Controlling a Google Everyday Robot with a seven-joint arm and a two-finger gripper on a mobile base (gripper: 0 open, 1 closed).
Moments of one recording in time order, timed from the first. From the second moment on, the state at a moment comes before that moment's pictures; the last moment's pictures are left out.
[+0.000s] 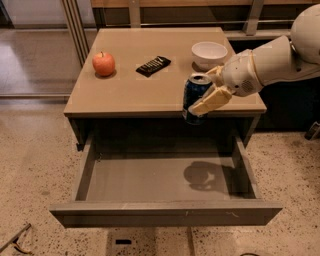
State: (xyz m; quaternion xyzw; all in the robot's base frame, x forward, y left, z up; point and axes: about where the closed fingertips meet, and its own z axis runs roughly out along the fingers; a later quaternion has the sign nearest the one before) arm 0.582 -0.107 0.890 -0.58 0.68 0.21 0.39
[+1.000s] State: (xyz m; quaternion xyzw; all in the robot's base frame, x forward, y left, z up) arm 0.531 -0.100 0.755 -0.63 0.66 0.18 0.37
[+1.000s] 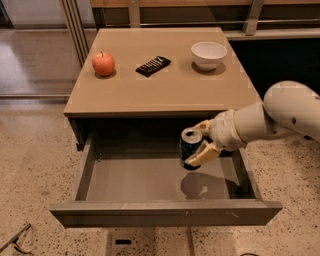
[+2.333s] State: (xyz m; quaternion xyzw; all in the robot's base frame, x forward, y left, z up) arm 0.533 -0.109 0.674 -0.62 0.66 0.19 0.38
